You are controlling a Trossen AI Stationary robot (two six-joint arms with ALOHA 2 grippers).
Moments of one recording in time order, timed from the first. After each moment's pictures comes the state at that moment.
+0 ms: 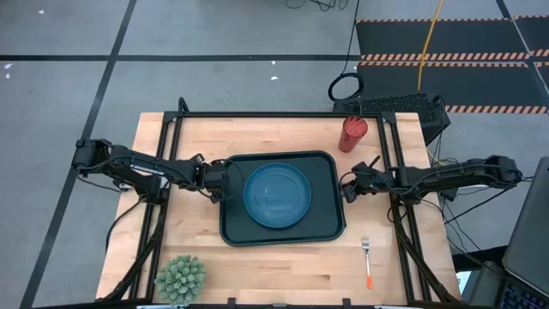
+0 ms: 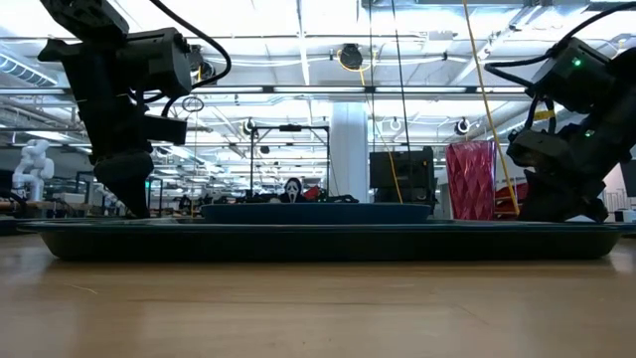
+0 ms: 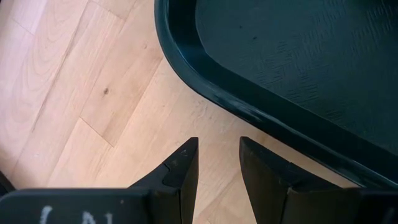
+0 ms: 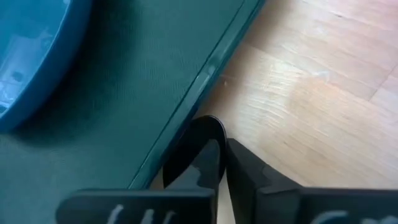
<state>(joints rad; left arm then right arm) 0.00 1.33 0.61 -0.68 -0.43 -0.48 -0.07 0.81 0.11 -0.25 0.16 0.88</state>
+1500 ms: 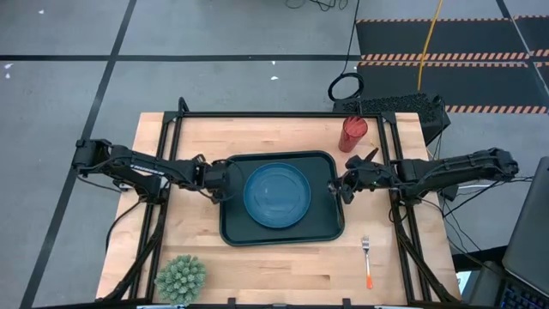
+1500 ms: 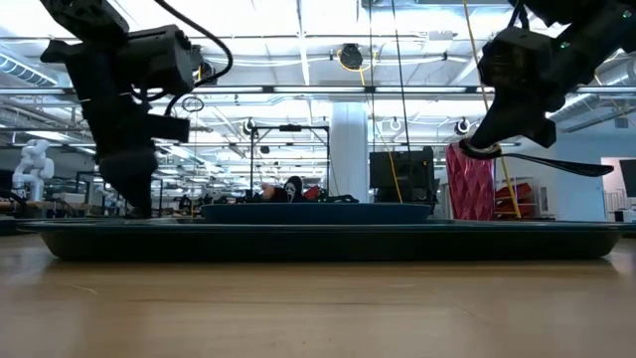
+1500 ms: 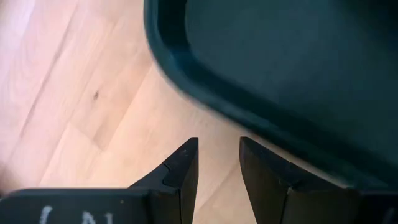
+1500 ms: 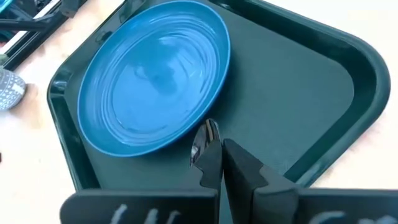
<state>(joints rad) 0.01 1.33 0.61 -0.66 -0.41 -0.48 0.05 0.80 0.46 -0.38 0.21 0.76</state>
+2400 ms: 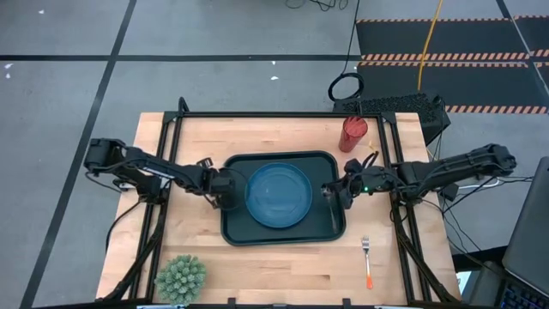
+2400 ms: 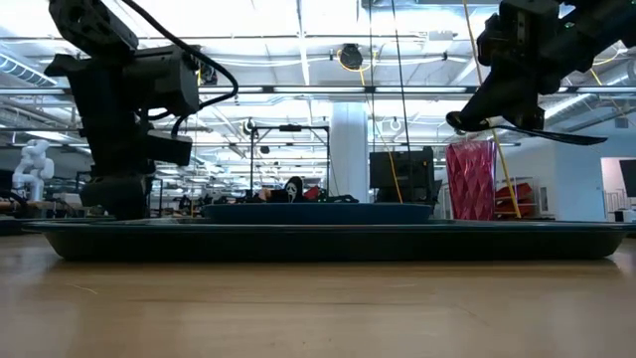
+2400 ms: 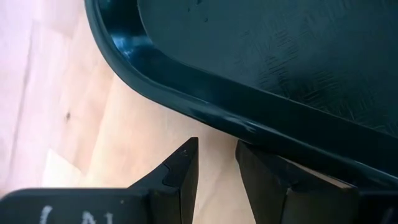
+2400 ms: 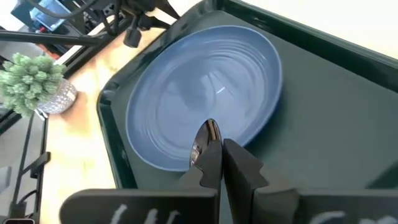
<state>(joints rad) -0.02 1.48 0.61 -0.55 -0.42 -0.34 0.14 0.82 0.46 -0.22 0.24 0.74</state>
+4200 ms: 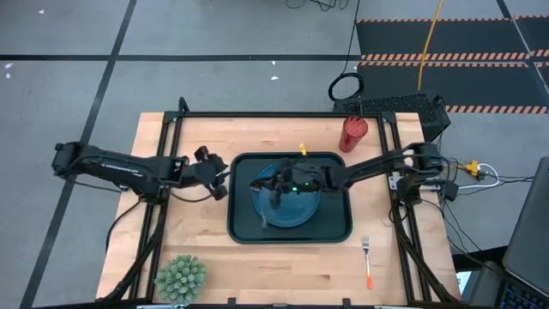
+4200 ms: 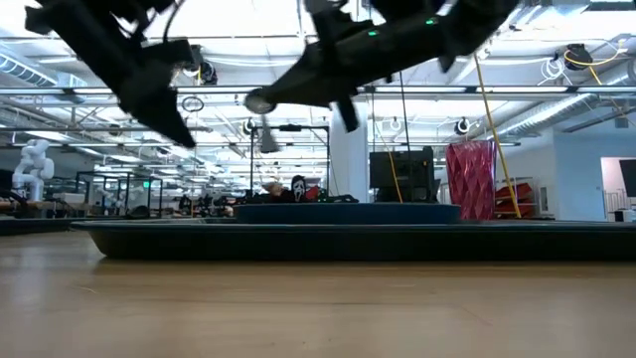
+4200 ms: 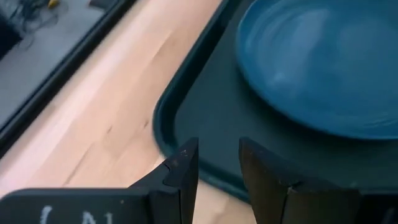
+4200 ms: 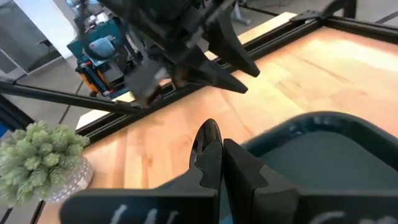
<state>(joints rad) -0.05 1.01 0.61 -0.42 -0.46 -0.28 0.04 1.77 1.01 0.48 0.16 0.48</state>
